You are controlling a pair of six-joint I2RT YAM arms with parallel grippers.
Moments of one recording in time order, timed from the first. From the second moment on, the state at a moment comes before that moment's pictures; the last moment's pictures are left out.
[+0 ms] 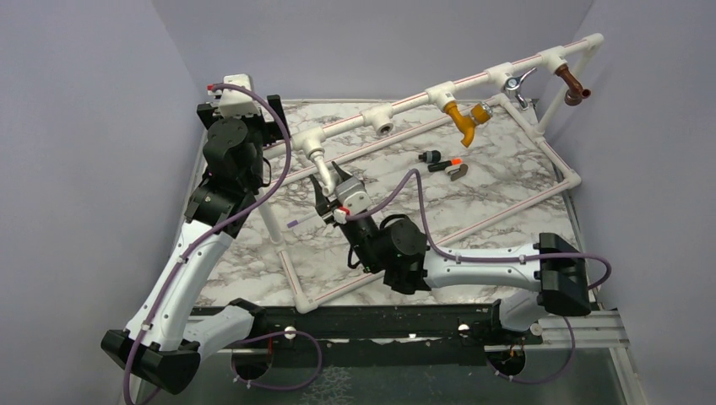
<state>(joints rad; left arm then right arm) -0.39 1.05 1.25 -0.17 -0.51 -0.03 1.36 1.57 1.11 1.01 0.71 -0.59</state>
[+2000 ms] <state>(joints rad) -0.39 1.05 1.25 -0.19 -0.51 -0.03 1.41 1.54 1.11 0.82 0.74 -1.18</state>
